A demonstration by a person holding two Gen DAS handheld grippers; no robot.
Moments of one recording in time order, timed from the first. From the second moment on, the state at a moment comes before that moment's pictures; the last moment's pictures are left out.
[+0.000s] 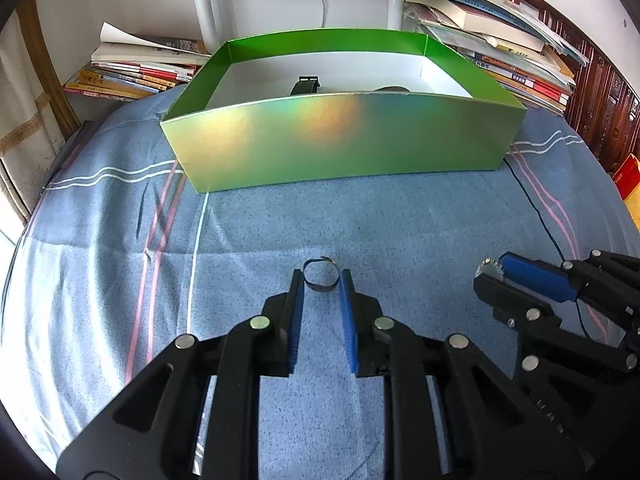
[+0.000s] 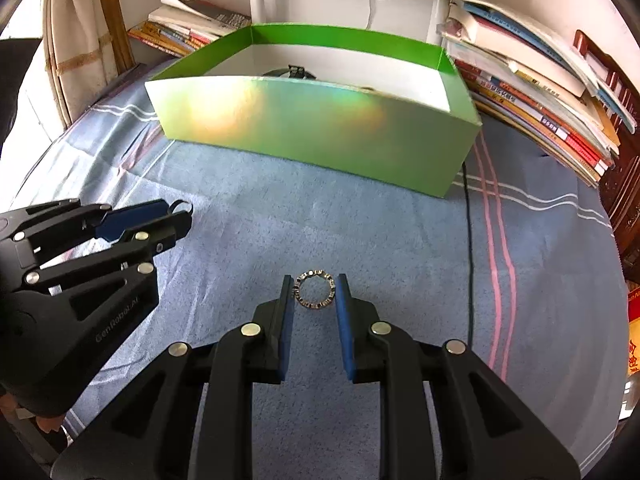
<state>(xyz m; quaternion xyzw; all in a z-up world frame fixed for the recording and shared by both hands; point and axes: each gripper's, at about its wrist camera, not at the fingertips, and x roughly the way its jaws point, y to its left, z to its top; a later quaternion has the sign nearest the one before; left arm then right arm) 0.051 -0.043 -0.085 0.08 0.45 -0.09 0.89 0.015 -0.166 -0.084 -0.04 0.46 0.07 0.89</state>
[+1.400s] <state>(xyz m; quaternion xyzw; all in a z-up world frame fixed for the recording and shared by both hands) 0.136 -0.016 0.020 0.05 0.36 -0.11 0.92 0.111 -0.194 0.004 0.00 0.37 0.05 0.93</state>
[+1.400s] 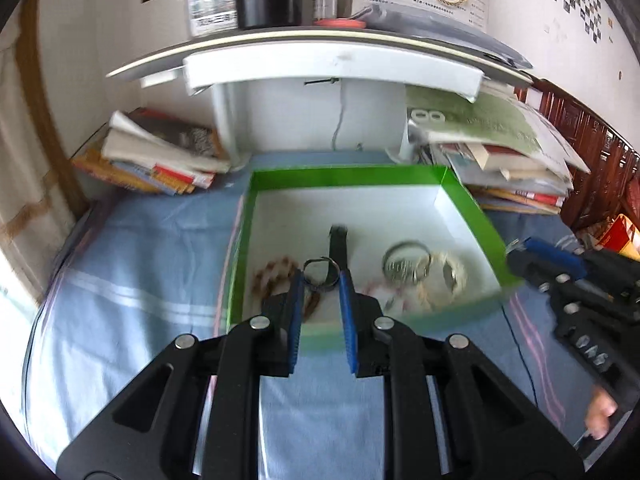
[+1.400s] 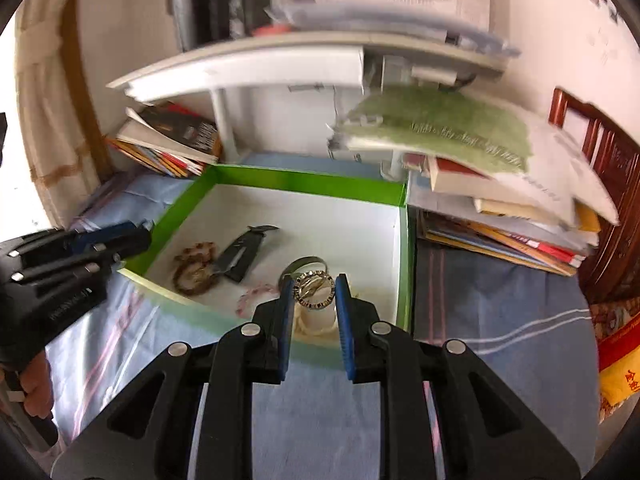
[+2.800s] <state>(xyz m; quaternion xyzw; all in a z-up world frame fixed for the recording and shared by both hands) 0.037 -0.013 0.034 0.04 0.26 -0.05 0.96 0.028 -0.204 0.011 0.02 0.31 0.00 0.95</state>
